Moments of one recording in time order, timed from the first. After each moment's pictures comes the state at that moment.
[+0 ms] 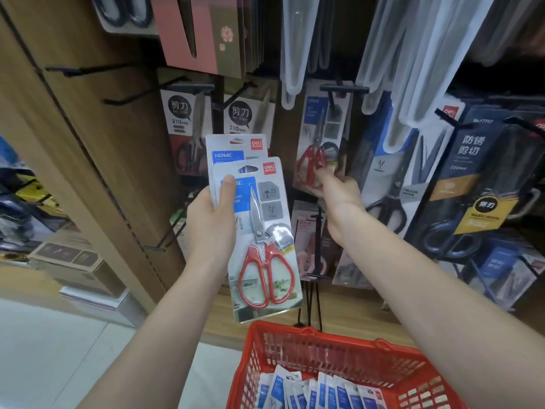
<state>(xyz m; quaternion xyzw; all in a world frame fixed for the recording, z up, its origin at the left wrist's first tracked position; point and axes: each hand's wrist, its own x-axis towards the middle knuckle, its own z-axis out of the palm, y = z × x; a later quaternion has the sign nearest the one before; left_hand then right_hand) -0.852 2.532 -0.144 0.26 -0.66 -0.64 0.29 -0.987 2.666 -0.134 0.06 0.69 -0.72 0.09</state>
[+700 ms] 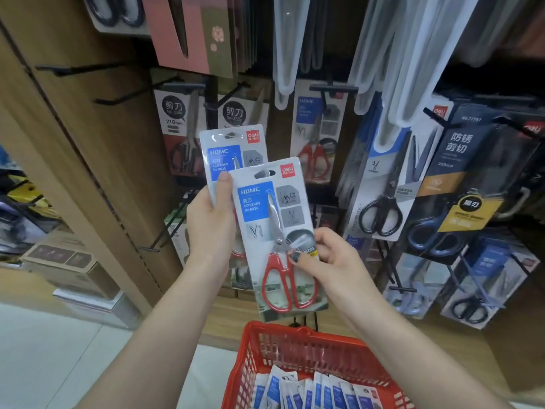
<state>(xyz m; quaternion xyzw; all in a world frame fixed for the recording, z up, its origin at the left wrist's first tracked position) -0.856 2.545 -0.142 0.24 -0.64 -0.66 0.31 -0.884 2.732 -0.172 -0.17 0.68 -0.68 0.21</state>
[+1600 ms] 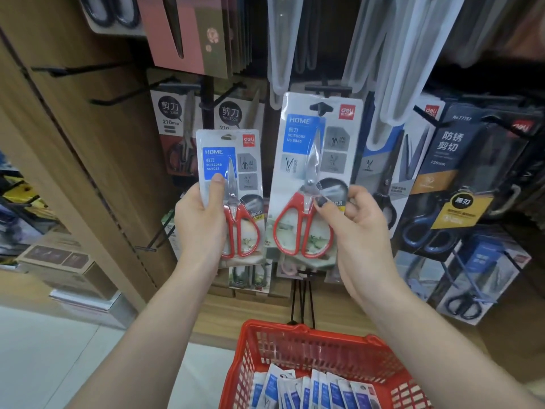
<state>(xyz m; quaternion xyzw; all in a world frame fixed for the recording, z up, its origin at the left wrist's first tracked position) -0.855 2.533 -0.148 0.27 -0.68 -0.59 0.35 -0.898 2.730 -0.134 -0.14 0.62 -0.77 0.05</state>
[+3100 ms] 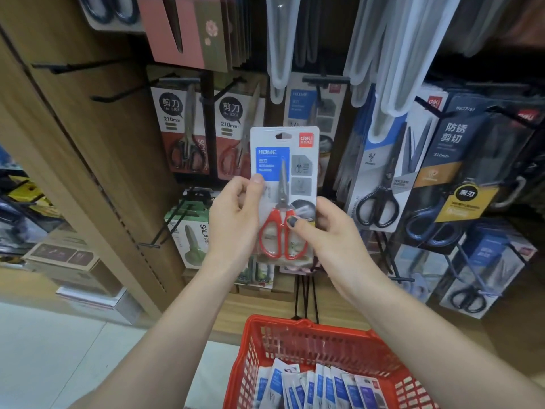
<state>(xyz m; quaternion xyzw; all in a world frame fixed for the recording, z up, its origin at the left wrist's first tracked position) -0.858 2.563 -0.148 0.15 -0.74 -0.58 0.31 -0.895 2.718 -0.153 -0.21 0.66 -0.71 0.14</state>
